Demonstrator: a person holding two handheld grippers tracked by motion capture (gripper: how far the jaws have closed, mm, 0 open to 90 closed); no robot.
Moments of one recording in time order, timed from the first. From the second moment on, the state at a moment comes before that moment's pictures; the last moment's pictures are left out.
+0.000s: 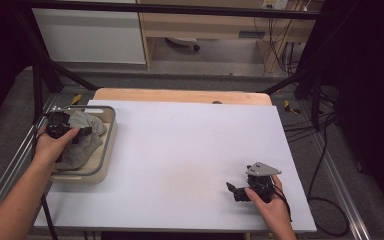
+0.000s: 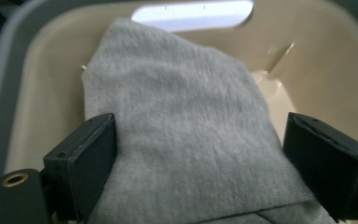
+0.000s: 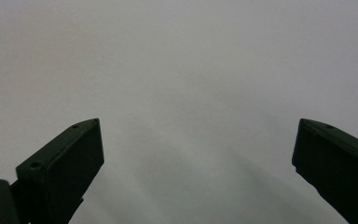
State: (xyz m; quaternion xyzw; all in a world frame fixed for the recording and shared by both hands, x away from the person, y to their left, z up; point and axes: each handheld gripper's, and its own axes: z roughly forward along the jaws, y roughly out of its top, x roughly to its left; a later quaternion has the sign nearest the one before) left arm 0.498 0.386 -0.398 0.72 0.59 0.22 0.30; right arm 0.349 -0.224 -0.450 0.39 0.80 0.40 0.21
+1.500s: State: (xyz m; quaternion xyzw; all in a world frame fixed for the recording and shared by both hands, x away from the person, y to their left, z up) left arm 0.408 0.385 -0.358 0.53 0.56 0.22 0.60; right arm 0.345 -0.218 -0.446 0.37 0.81 0.39 0.24
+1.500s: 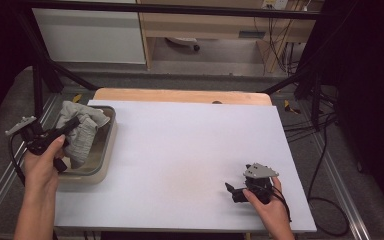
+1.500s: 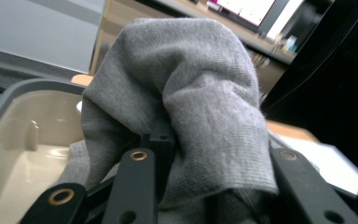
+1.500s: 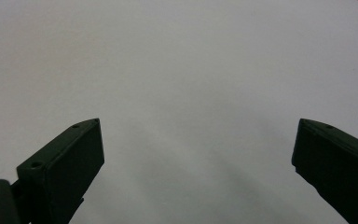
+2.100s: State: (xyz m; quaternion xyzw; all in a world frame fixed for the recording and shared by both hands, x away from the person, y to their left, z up) left arm 0.386 0.383 -0.335 0.50 0.53 0.24 0.65; right arm 0.345 -0.223 -0.445 0.38 0.80 0.40 0.24
